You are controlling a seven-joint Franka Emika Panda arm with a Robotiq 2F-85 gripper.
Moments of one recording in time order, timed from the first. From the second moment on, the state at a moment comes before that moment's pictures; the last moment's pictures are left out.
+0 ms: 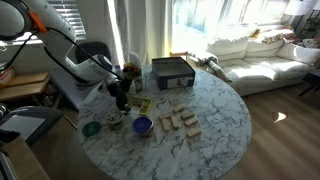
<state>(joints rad) 0.12 0.68 0.11 -1.83 -0.92 1.70 -2.20</state>
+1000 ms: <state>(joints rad) 0.07 0.55 0.11 -1.81 -0.90 1.70 -2.24</state>
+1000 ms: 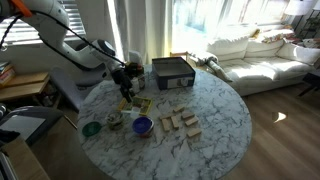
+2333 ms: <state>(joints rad) -0.05 0.20 0.04 -1.79 -0.19 1.61 -1.96</state>
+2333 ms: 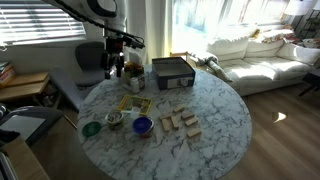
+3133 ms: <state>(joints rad) -0.05 0.07 0.02 -1.90 -0.08 1.84 -1.50</state>
